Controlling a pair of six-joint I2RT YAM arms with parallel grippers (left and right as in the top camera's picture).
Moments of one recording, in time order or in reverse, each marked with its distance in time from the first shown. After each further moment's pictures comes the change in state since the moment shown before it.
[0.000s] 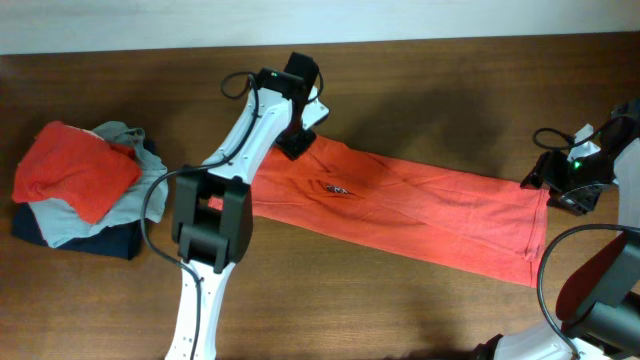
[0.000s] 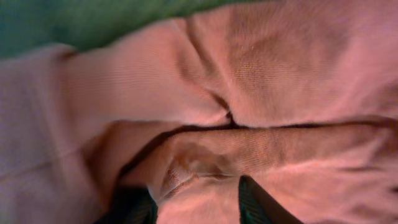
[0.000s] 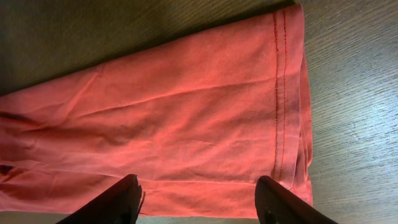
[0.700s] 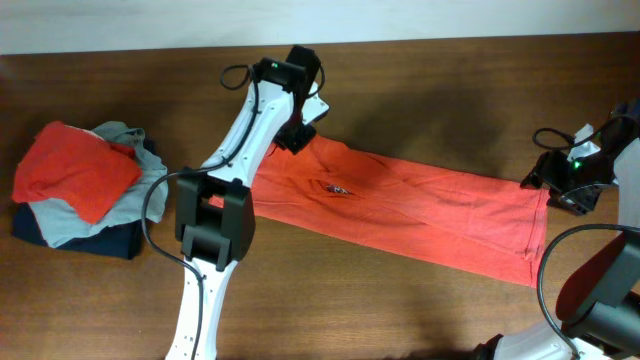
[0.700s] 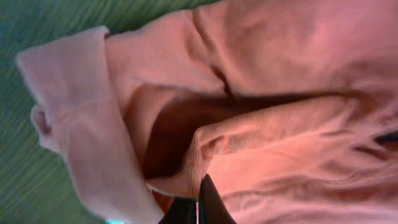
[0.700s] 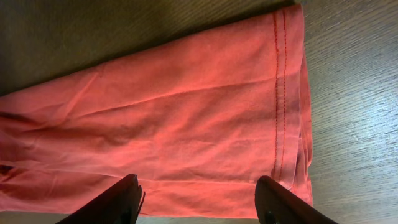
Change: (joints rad) left arm -0.003 0.017 0.160 -0.171 -0.005 0.000; right arm 0.000 0.000 0.000 0.000 0.000 0.000
